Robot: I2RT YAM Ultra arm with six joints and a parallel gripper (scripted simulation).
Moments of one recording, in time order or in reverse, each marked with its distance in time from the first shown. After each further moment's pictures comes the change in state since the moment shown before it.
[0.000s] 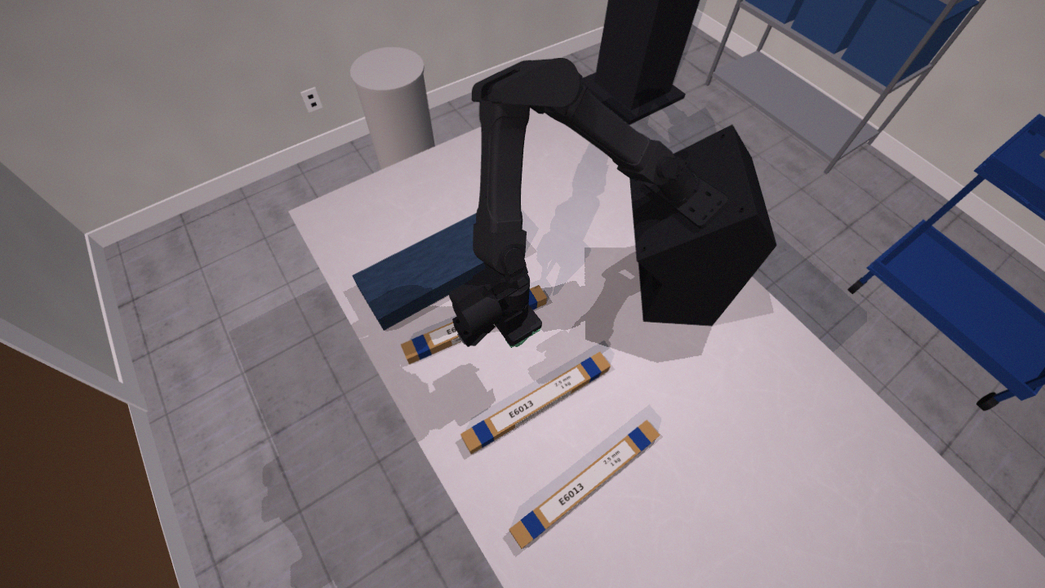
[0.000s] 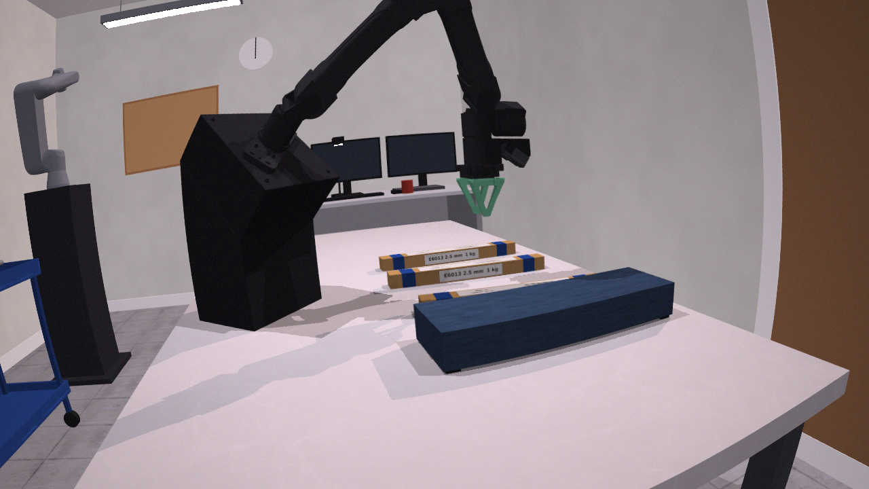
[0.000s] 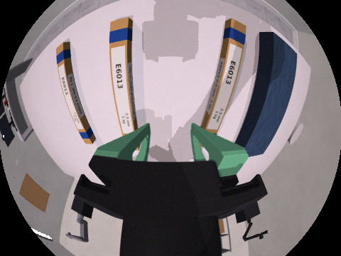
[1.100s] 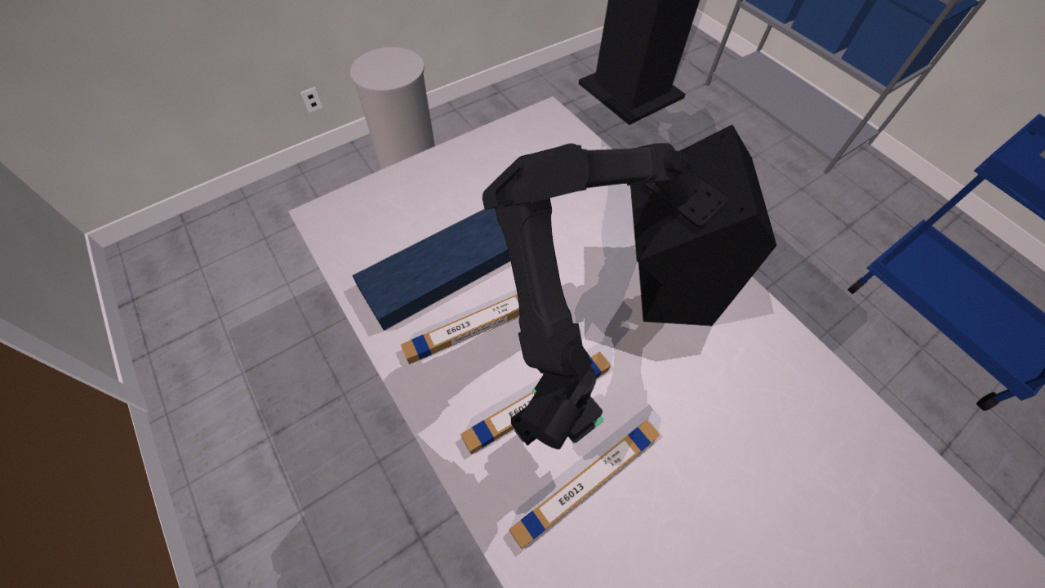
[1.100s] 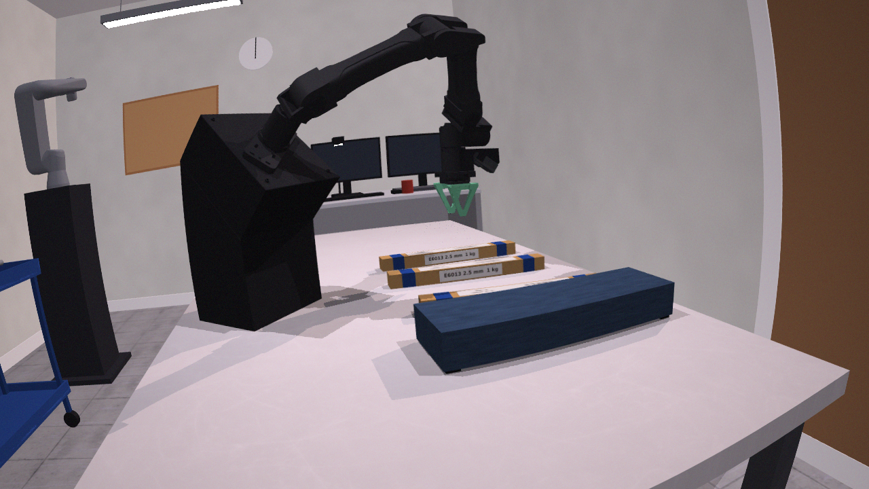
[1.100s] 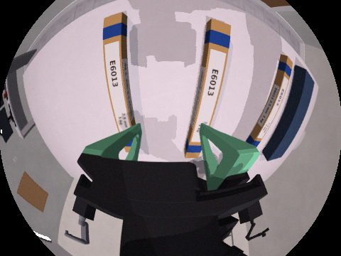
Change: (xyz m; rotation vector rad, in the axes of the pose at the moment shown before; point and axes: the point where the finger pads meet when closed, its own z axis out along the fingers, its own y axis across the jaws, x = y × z) arm -0.009 0.185 0.016 -0.010 -0.008 -0.041
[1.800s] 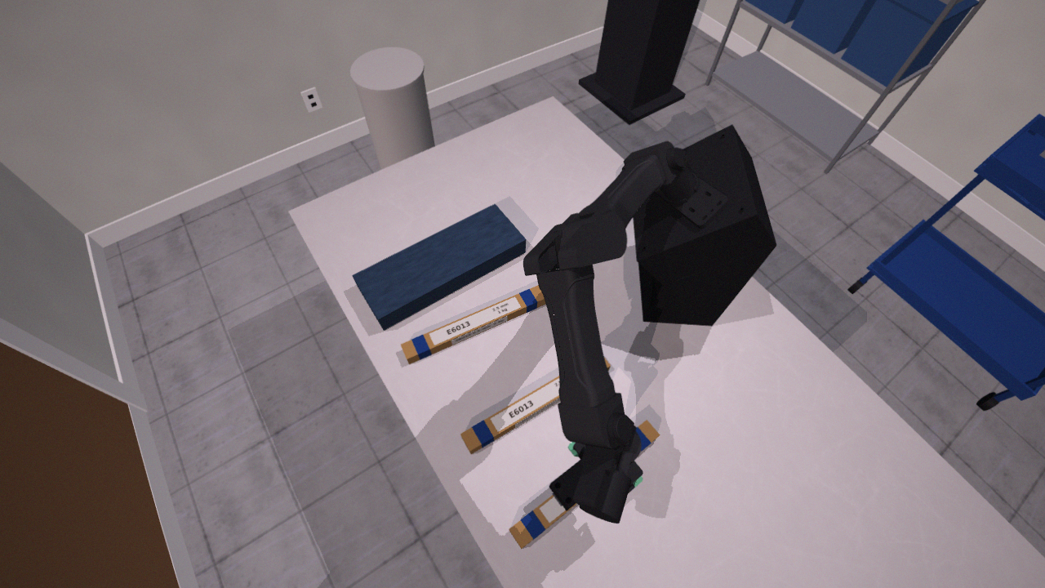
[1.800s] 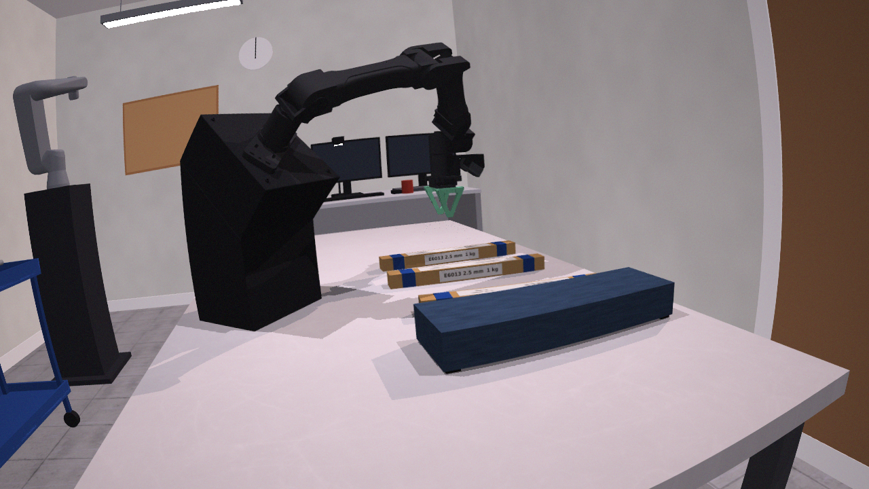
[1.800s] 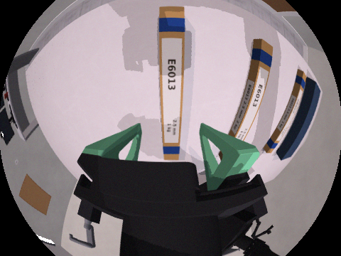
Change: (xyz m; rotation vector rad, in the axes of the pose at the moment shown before) arm -0.009 0.111 0.014 -0.007 -0.005 0.011
